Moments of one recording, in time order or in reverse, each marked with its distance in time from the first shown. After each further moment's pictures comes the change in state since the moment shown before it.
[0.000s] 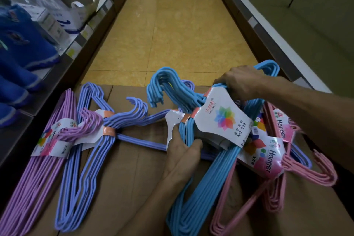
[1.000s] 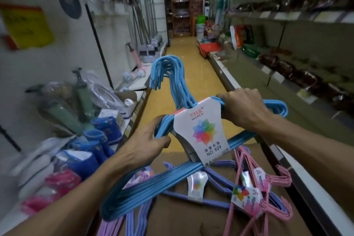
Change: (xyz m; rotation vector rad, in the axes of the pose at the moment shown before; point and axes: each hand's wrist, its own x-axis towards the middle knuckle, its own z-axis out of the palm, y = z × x) left_hand -0.176 0.284 -0.216 0.550 -0.057 0.431; right_hand -0.177 -0.082 -0.298 -0.037 0.535 0.272
